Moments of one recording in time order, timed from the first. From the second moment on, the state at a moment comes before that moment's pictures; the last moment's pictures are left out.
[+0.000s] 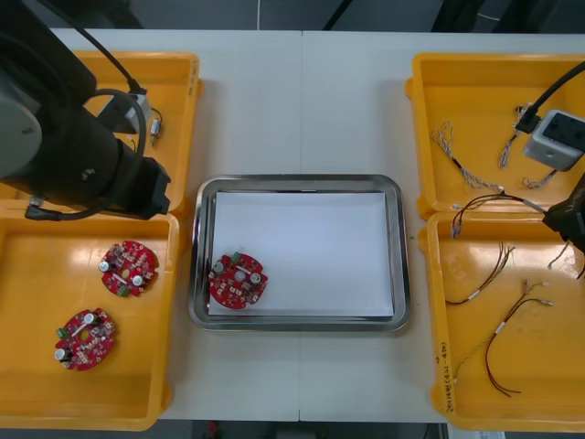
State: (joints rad) right arm -0.39 -1.01 -0.15 -2.38 -1.20 1.92 1.68; left arm -0.62 0.82 -0.20 -2.20 0.96 1.91 -0.85
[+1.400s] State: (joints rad) right arm -0.83 -0.64 0.59 -2.16 -0.82 1.92 1.99; left arm -0.66 0.91 0.09 -1.57 0.90 1.70 -1.34
